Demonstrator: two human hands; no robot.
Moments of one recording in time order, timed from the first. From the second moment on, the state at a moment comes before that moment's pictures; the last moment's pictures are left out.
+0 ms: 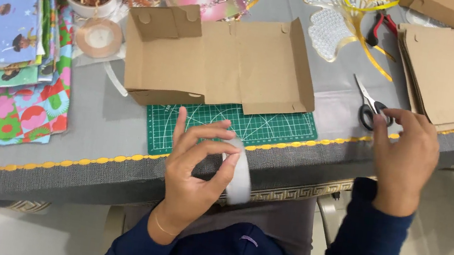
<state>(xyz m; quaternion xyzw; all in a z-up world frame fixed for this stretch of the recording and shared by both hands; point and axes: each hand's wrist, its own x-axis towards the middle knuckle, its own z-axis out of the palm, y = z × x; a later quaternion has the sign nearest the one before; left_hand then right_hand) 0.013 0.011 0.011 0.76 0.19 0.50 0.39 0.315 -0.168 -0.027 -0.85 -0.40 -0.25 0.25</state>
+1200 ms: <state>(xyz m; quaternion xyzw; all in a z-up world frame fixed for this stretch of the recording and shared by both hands) -0.002 0.028 0.016 0.84 0.11 0.34 0.41 0.230 -0.132 0.064 -0.68 -0.62 0.28 0.28</state>
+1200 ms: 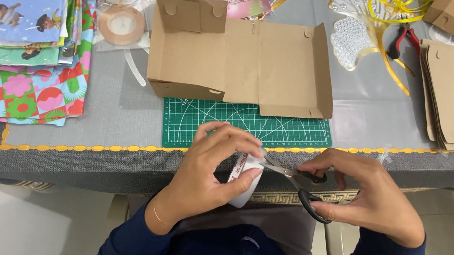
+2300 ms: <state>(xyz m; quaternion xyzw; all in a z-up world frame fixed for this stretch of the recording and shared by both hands) -0.002 0.026 0.013 0.85 0.10 0.36 0.38 0.225 -0.129 0.065 -0.66 -0.64 0.26 0.29</state>
